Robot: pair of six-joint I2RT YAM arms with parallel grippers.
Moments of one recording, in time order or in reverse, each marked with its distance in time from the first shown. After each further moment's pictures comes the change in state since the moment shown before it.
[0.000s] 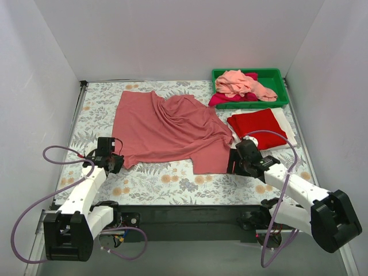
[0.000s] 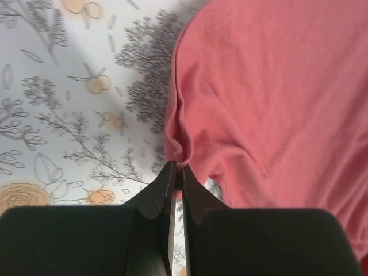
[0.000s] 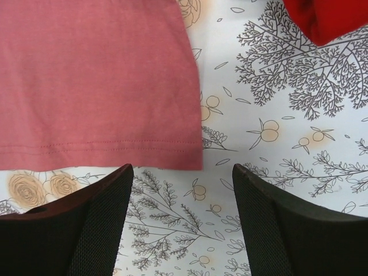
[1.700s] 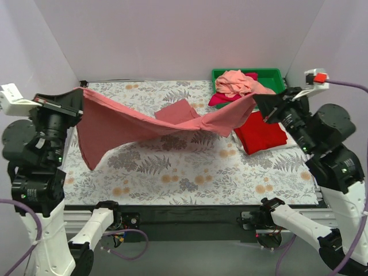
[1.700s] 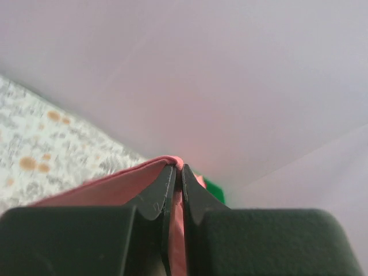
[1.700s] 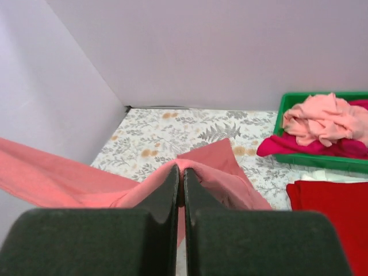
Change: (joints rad) left arm 0.000 -0.184 1.058 -0.092 0.150 0.409; right arm -0.004 -0.185 0.961 -0.131 -0.058 -0.220
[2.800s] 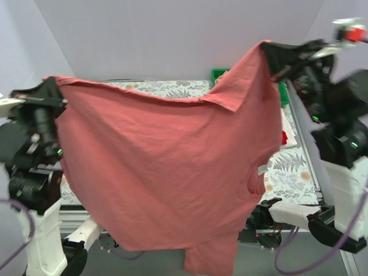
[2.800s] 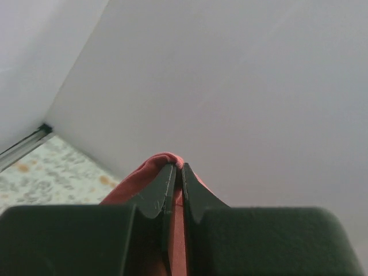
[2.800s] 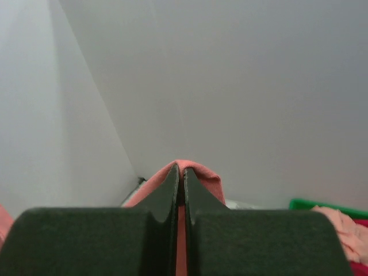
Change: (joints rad) left arm -0.113 0.032 0.149 0.163 -0.362 0.188; right arm 0.000 0.288 0.527 0.134 -0.053 -0.119
